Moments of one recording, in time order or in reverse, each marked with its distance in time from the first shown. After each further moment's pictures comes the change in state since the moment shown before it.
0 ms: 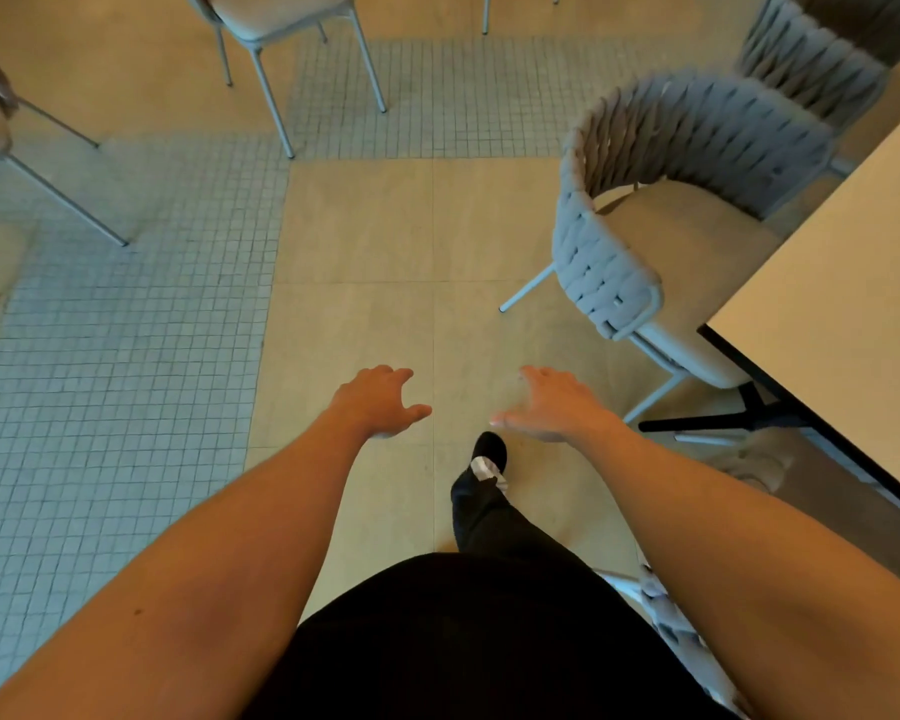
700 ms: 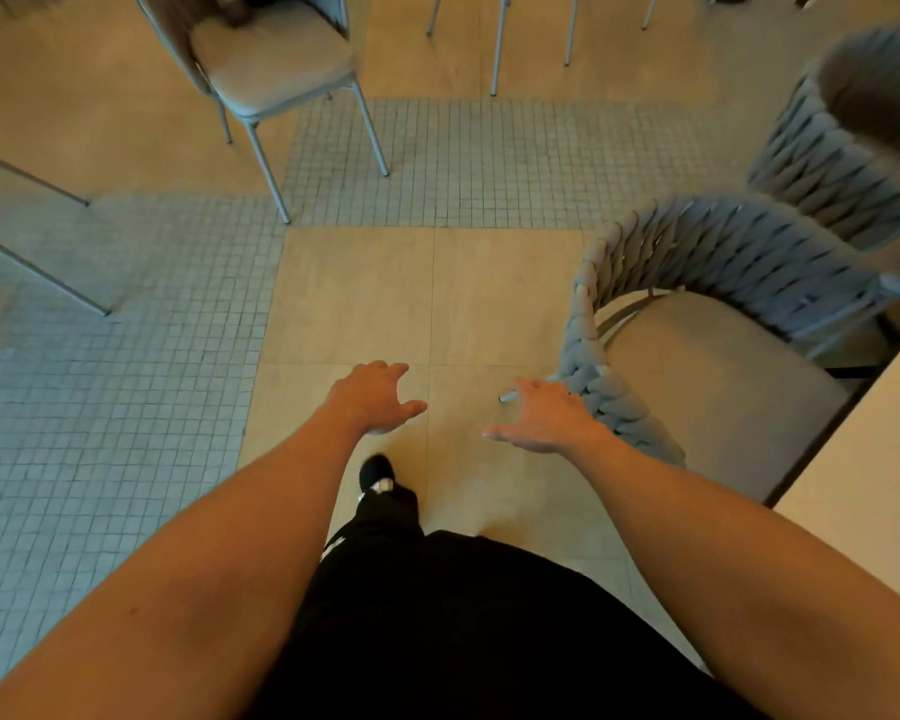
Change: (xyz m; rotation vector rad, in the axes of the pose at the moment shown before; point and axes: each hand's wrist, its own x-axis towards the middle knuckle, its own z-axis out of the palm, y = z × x) left_hand 0.221 0.008 -0.195 -0.014 0.053 -0.024; right_hand 0.226 0.000 -0.188 -0.043 -0.033 -0.034
